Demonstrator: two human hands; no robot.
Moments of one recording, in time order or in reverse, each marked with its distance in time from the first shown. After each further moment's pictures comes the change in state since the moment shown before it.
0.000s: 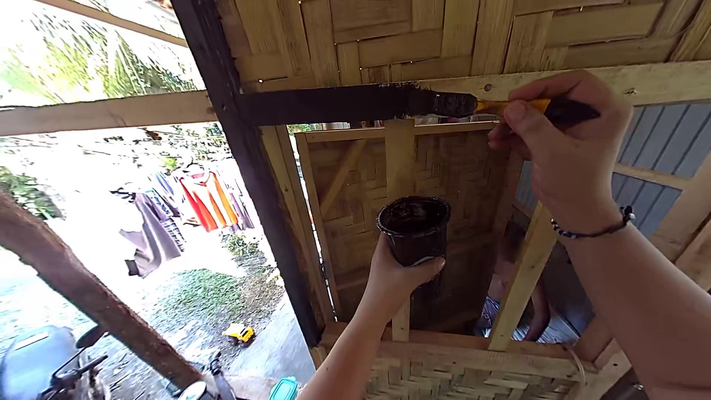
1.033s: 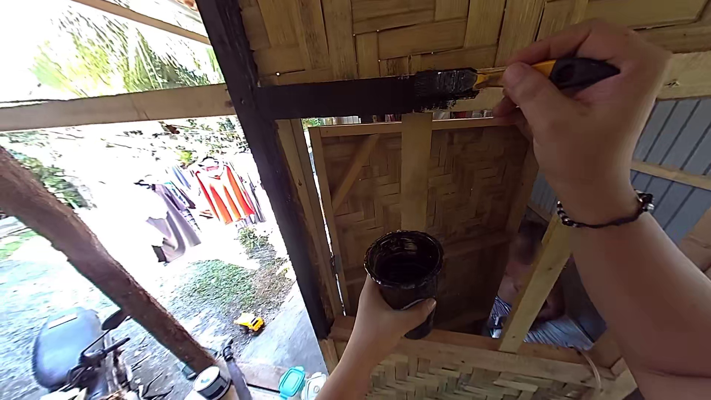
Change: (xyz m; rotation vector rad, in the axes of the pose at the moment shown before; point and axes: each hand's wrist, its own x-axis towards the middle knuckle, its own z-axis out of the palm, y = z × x) left_hand -0.062 -0.010 -0.031 0.108 0.114 0.005; right_hand 0.028 -0.018 0.035 -0.181 0.040 -0.054
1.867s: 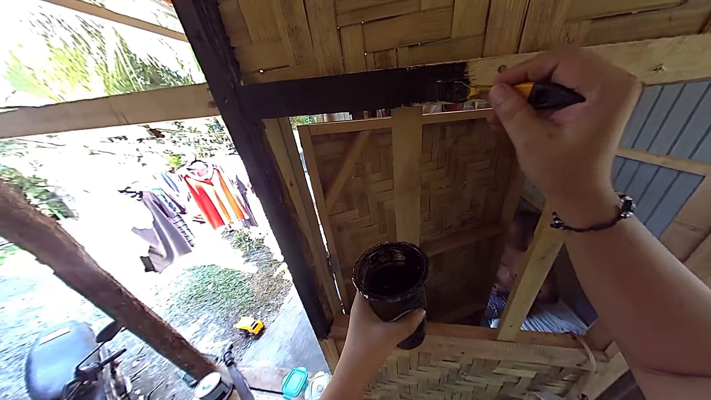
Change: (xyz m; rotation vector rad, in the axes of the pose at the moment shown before) left_hand -0.017 -0.014 -0.012 -0.032 0.010 -0.020; right_hand -0.020 0.009 -0.010 -0.184 -0.038 -0.107
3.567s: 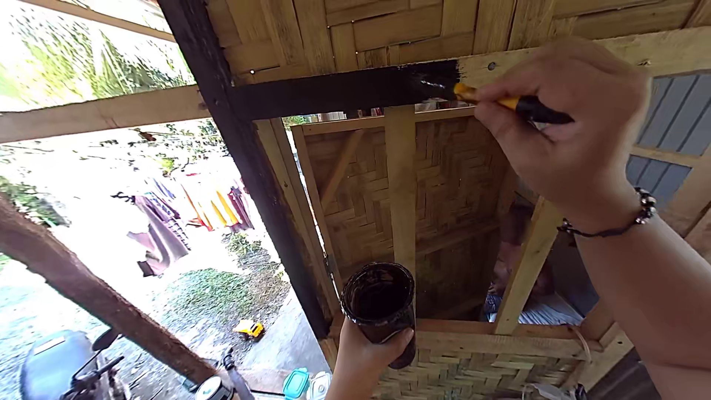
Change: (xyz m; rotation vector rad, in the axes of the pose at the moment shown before) left_hand -0.030 -0.011 -0.014 0.024 0.064 -0.066; right_hand 0.001 -0.018 -0.014 -0.213 -0.090 -0.308
